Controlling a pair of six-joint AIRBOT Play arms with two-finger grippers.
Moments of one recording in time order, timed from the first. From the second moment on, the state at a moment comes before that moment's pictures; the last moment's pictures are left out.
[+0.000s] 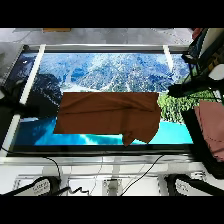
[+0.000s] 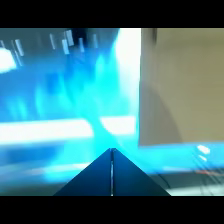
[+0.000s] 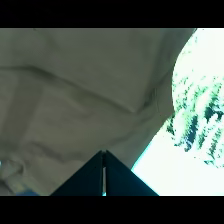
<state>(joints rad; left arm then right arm) 0.39 -1.27 1.12 1.35 -1.30 -1.10 -0.13 -1.23 1.40 -1.26 1.36 1.25</state>
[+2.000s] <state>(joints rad) 0.48 -1.47 0.75 0.62 -1.09 -0.67 -0.31 -0.57 0.22 -0.88 1.09 1.46</state>
